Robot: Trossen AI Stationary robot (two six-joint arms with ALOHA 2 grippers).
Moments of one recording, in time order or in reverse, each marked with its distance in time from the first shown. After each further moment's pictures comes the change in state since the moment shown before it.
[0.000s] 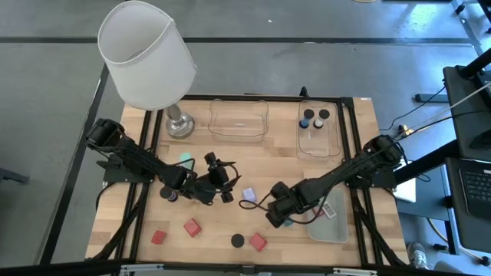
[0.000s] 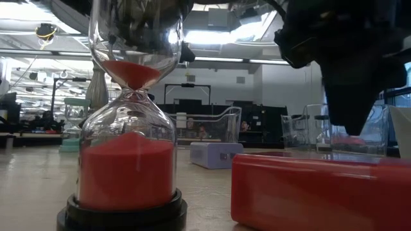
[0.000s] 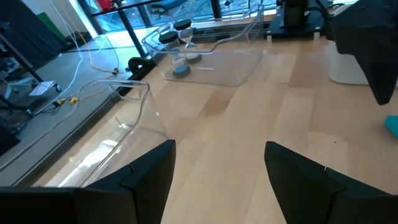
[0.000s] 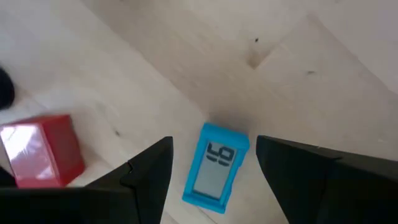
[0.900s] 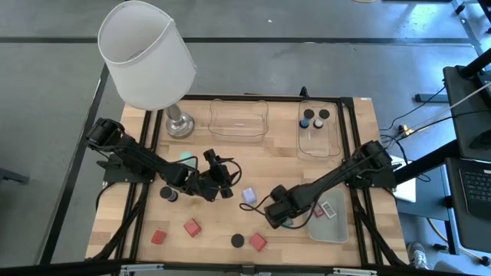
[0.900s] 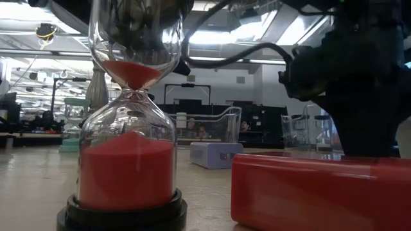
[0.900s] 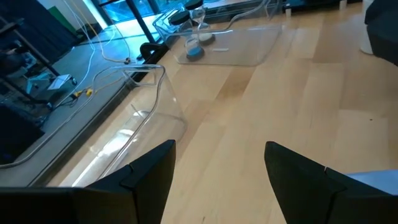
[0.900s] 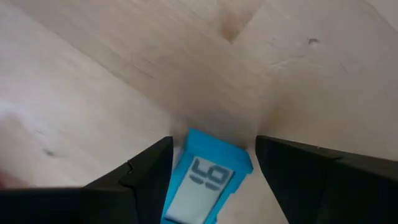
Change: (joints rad) left arm 0.043 0.000 0.000 -0.096 0.001 0.001; right arm 0.001 0.132 0.003 -0.013 -0.057 0.065
